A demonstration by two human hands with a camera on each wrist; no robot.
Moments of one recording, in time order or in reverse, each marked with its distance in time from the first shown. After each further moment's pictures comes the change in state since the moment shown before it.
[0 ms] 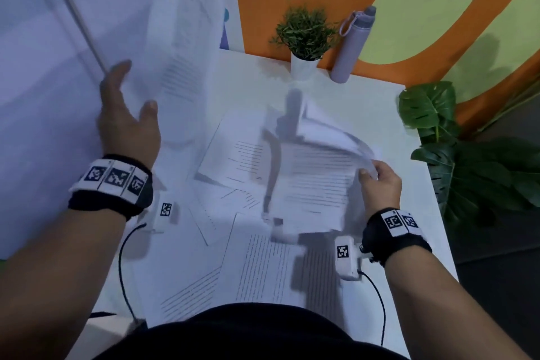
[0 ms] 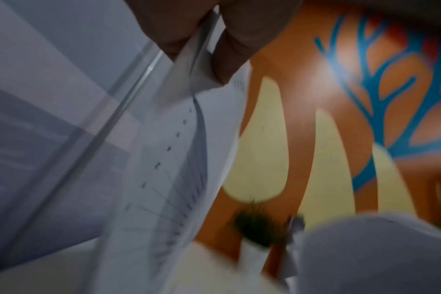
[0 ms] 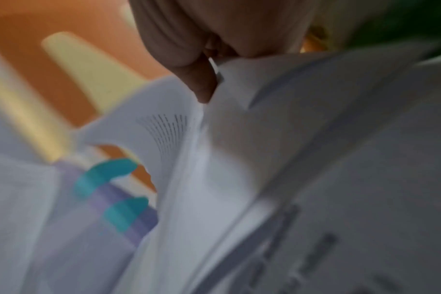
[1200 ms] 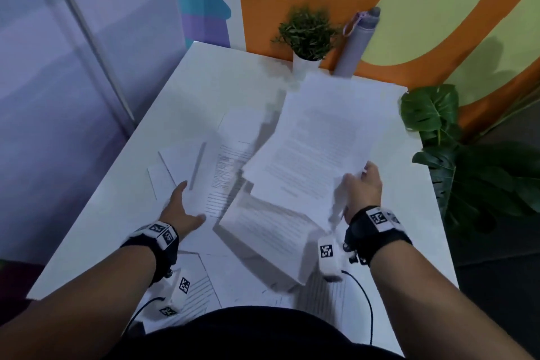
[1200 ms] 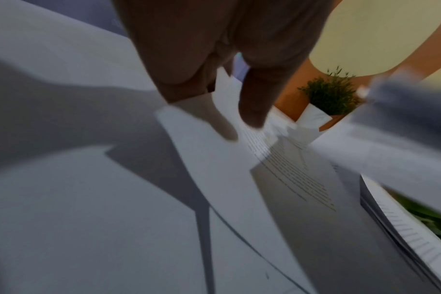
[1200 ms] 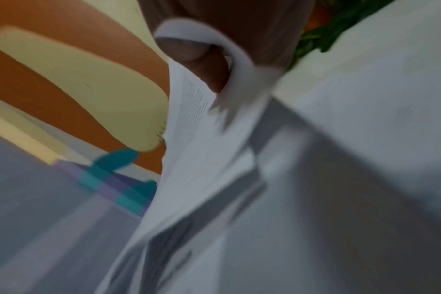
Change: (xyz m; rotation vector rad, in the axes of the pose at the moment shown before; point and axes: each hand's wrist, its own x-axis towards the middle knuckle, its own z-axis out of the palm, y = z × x) left_hand -0.112 -0.120 0.035 0.210 -0.791 -0.697; right_hand -0.010 -0.006 0.034 0.190 -0.016 0.127
